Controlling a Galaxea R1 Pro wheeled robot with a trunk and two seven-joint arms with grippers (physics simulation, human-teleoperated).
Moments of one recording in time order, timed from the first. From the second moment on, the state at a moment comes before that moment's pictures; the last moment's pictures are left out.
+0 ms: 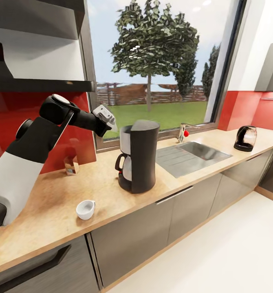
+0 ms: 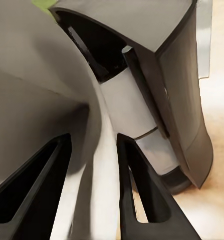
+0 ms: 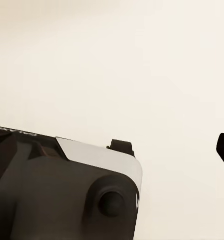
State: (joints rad) left arm -1.40 0.22 -0.47 -1.23 -0.24 0.97 -0.97; right arm -0.03 -0.01 0.19 -0.31 0.00 -0.10 0.00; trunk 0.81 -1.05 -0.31
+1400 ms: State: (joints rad) left arm -1.40 0.22 -0.48 -1.24 -0.24 0.97 -0.97; right arm -0.03 -0.01 0.19 -0.31 0.00 -0.10 0.00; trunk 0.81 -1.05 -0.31
